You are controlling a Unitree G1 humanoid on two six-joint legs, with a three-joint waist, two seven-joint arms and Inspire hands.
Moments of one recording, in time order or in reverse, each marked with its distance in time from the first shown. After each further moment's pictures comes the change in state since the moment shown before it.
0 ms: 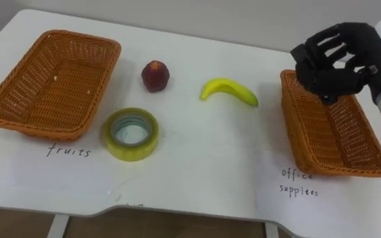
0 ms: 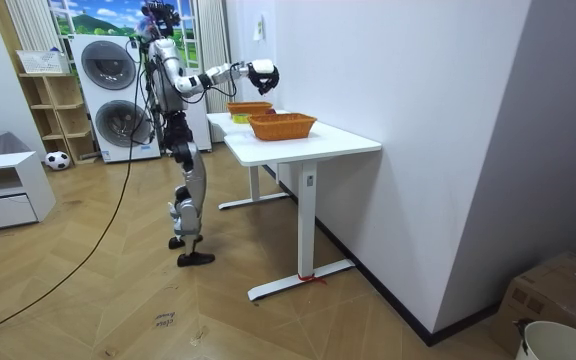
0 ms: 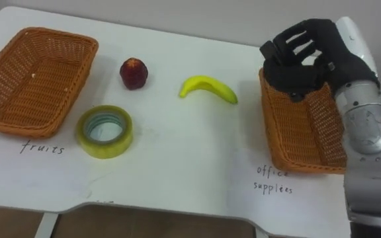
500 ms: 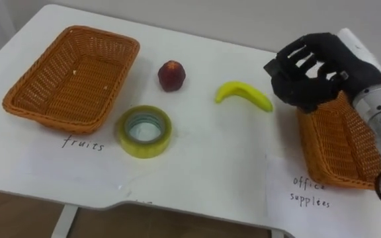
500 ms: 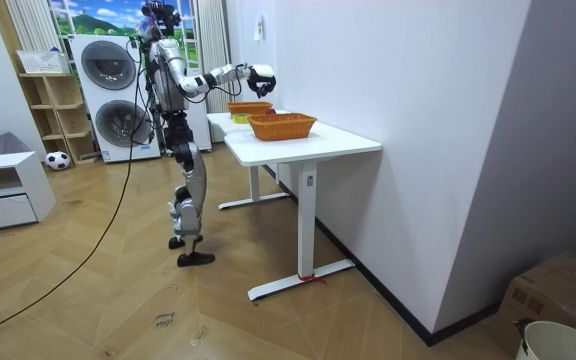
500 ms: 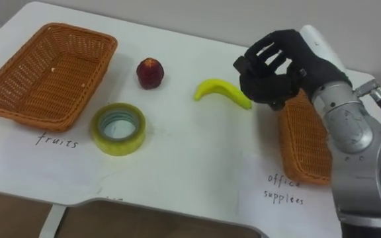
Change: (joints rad) left arm -0.023 0.002 -0.031 0.000 -0.037 0.000 -0.007; right arm -0.008 0.003 0.085 -0.078 -0.014 0.023 0.109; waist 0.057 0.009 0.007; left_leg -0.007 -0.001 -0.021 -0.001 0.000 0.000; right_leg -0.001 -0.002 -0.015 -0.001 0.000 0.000
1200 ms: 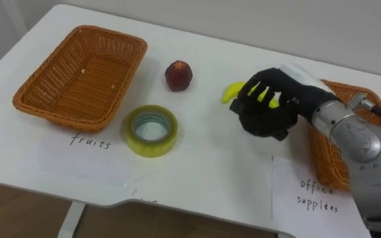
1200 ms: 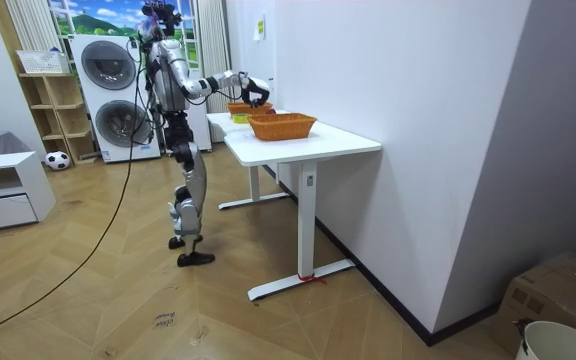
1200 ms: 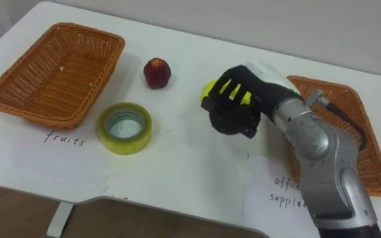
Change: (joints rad) left arm -0.055 0.001 -0.039 0.030 -0.022 0.000 0.003; right arm 0.001 0.029 0.148 -0.016 -0.150 0.009 0.191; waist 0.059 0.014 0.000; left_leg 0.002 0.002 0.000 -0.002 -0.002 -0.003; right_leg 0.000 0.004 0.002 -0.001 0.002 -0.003
